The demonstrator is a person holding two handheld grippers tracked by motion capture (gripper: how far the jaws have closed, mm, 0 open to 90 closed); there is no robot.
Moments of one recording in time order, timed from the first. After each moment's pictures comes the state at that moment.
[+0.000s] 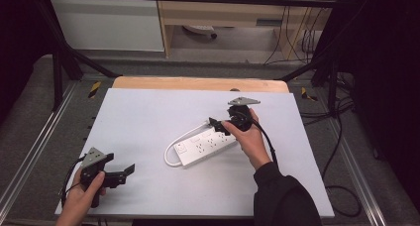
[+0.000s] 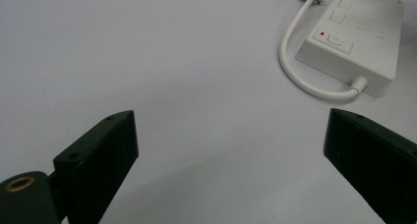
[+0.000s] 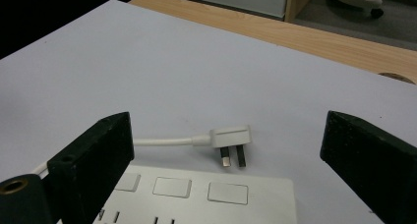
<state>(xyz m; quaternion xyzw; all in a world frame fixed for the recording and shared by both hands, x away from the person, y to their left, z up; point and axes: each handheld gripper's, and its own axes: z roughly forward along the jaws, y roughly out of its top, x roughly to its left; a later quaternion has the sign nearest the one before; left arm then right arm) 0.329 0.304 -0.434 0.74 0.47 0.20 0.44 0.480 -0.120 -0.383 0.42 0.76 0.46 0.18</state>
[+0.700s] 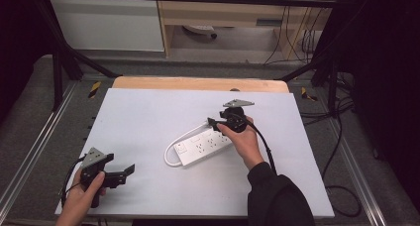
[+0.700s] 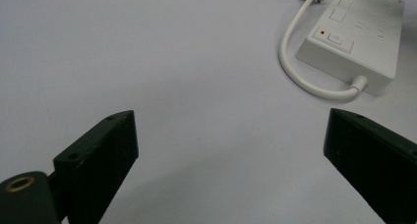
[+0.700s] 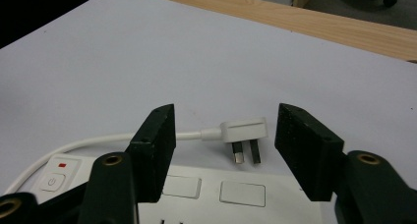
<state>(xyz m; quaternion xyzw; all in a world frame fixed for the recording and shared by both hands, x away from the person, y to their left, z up) 0.329 0.305 -0.434 0.74 0.47 0.20 0.44 0.484 -0.109 -0.397 0.42 0.77 0.45 0.16</state>
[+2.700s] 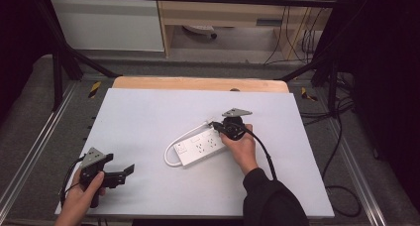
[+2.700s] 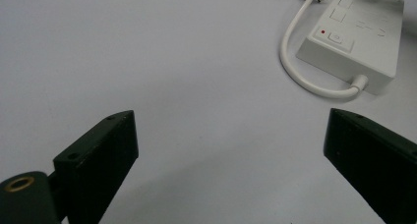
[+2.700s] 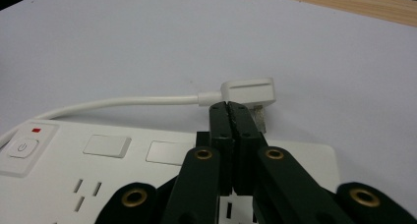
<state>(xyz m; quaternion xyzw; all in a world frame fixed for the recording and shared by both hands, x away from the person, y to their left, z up) 0.329 0.306 -0.434 0.74 0.47 0.20 0.44 0.478 -0.111 -0.431 0.41 0.78 0.45 0.17</state>
